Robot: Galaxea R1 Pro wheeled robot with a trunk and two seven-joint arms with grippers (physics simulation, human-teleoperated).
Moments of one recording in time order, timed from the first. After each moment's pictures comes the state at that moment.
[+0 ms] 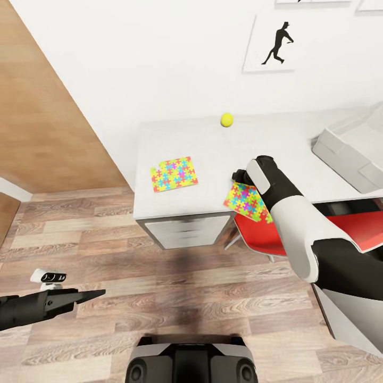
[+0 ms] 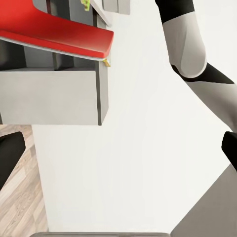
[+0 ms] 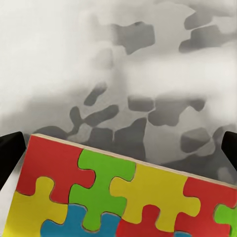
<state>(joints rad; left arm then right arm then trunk) -0.24 0.52 0.16 -1.41 0.55 1.02 -1.57 -1.45 0.07 0.07 -0.53 -0.43 0.74 -0.48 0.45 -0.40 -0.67</state>
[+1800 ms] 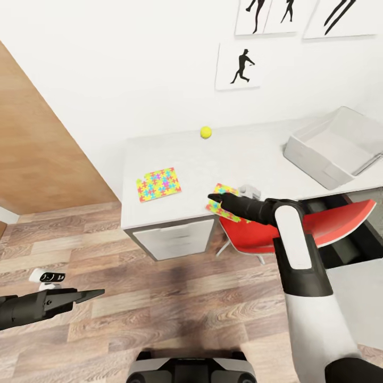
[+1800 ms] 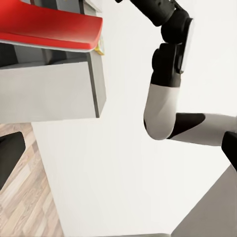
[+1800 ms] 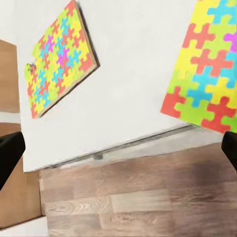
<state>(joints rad) -0.24 0.52 0.16 -1.41 0.55 1.02 -1.57 -0.84 0.06 0.07 -1.58 -1.02 1.04 -0.48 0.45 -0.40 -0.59</state>
